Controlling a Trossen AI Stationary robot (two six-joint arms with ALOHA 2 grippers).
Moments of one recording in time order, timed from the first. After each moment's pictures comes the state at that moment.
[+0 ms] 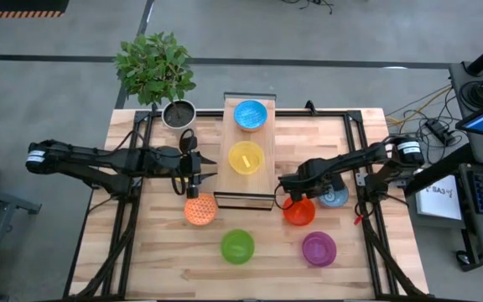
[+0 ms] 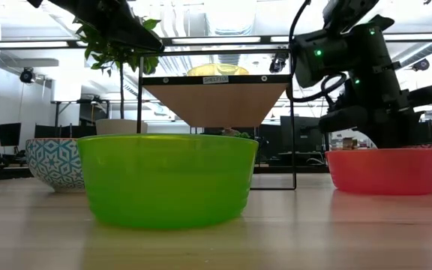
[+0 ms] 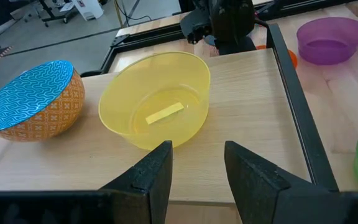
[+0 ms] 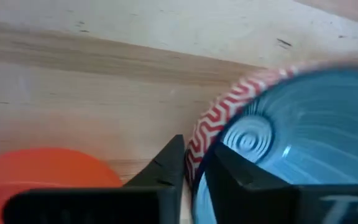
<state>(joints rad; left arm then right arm) -0.04 1.03 0.77 -0.20 -0.23 0.18 0.02 1.64 0.96 -1.12 0.00 1.40</state>
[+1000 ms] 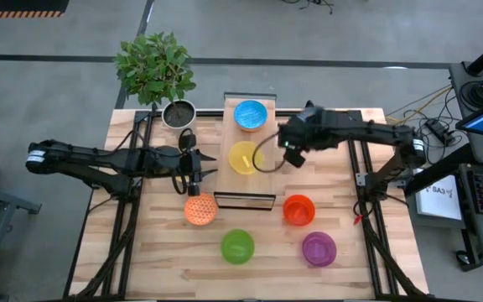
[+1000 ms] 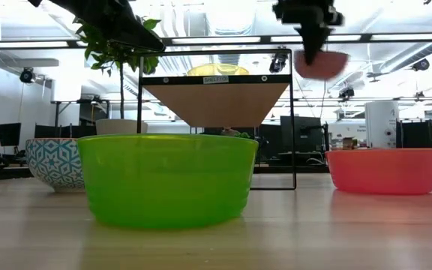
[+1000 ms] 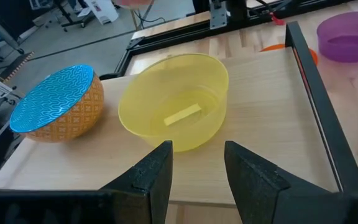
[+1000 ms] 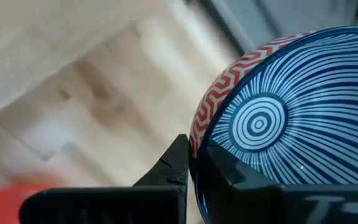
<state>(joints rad) -0.04 1.03 0.77 -0.19 -0.29 0.22 -0.13 1.60 1.72 -1.54 0.48 0.47</state>
